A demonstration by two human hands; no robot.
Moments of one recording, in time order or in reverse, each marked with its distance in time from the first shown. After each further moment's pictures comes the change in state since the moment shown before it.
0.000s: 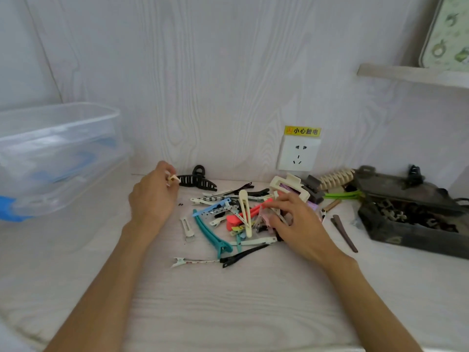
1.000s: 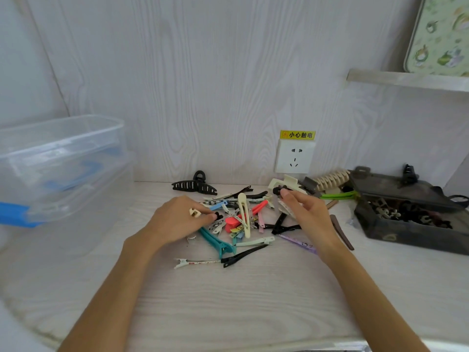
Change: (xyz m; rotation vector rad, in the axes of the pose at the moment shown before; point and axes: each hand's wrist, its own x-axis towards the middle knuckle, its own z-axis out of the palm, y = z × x) left_hand -0.020 0.007 0.001 0.009 -0.504 0.216; right_hand 0.000 -0.006 -0.015 0.688 0.135 0.277
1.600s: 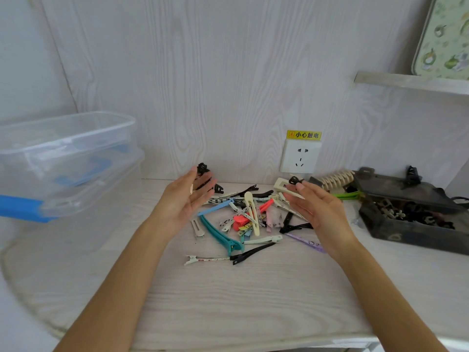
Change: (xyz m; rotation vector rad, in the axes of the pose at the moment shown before) left_hand -0.007 0.028 -0.023 -1.606 0.099 -0.327; right_hand 0.002 -0.006 -0.004 0.441 -0.009 0.070
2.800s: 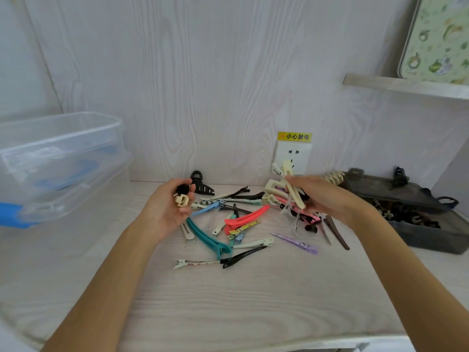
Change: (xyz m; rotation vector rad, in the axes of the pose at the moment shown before) left_hand 0.014 -0.005 -0.011 -0.006 0.004 -0.139; right_hand 0.034 -0.047 -0.004 -0.653 -0.241 0.296
